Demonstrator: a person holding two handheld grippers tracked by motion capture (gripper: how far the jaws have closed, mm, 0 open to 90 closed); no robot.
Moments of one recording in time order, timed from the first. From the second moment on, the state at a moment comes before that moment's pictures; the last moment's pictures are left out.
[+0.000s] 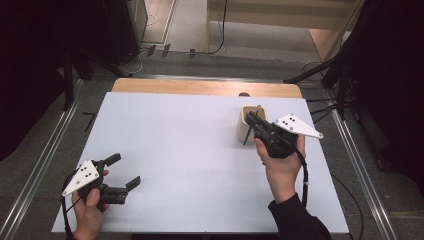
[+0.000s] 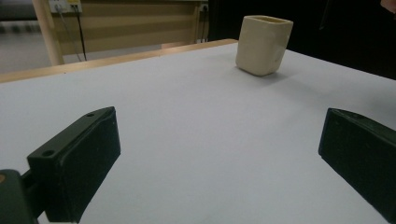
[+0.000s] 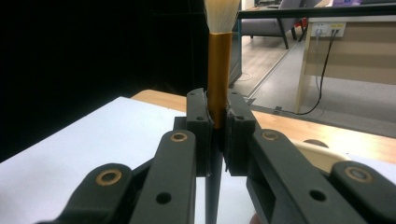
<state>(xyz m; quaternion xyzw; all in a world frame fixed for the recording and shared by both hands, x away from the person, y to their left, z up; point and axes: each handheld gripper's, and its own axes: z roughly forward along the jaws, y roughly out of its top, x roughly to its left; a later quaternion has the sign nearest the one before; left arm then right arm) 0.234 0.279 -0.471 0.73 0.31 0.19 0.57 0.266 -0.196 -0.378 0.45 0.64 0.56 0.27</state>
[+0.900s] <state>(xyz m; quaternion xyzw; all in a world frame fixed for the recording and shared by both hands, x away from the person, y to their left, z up) 0.232 0.284 -0.474 0.74 0.32 0.20 0.57 0.296 -0.220 -0.362 0.46 0.62 0.55 0.32</state>
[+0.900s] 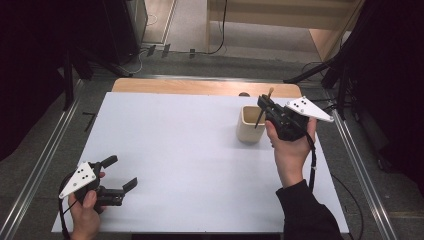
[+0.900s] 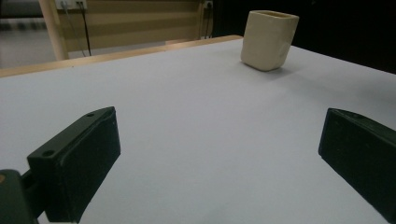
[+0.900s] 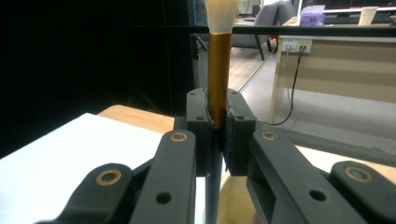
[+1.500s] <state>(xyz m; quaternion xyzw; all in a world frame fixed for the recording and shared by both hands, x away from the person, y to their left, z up) 0.232 0.283 -0.474 0.74 0.31 0.20 0.57 0.317 -0.231 -0.370 0.45 0.62 0.54 0.34</state>
